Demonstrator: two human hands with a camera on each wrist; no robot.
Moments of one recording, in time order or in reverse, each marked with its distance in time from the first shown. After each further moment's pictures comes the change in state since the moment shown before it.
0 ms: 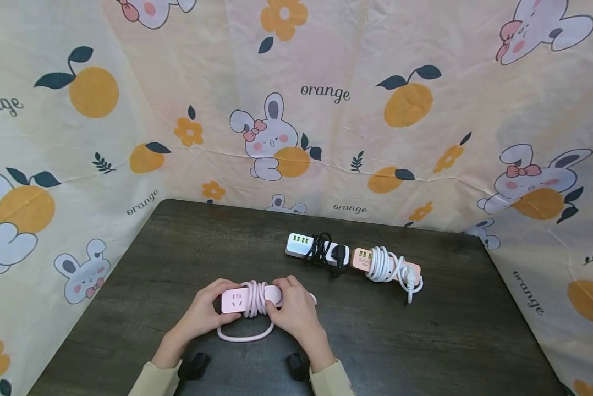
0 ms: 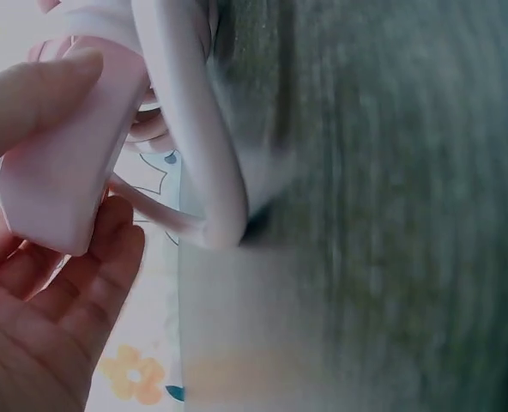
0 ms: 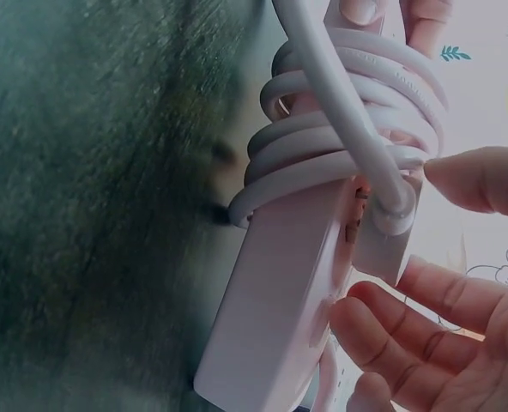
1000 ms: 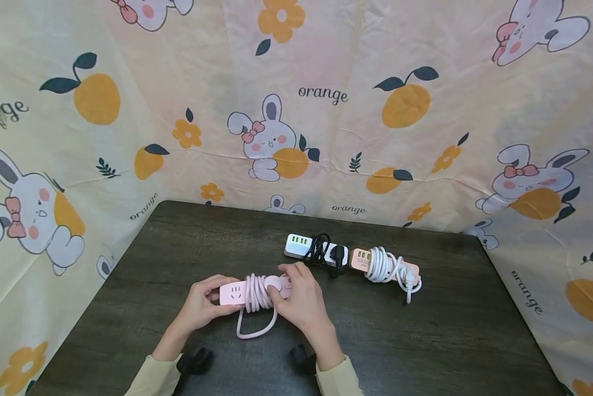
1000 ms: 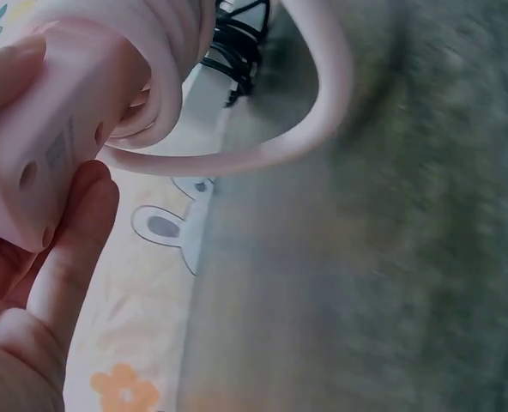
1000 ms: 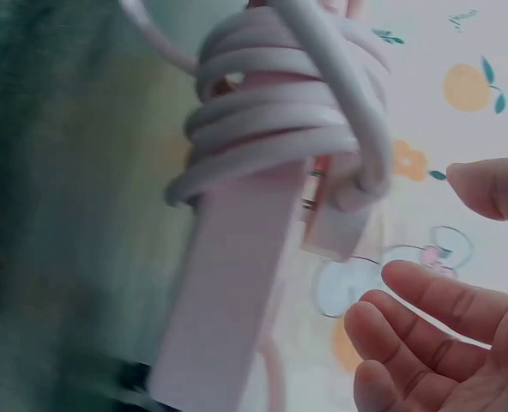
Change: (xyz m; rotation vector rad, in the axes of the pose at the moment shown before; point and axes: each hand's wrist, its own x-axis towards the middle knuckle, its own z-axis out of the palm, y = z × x) left_hand 0.017 0.031 -0.014 -0.359 0.057 -0.015; right_hand 0.008 -0.010 -0.037 0.091 0.166 -0.070
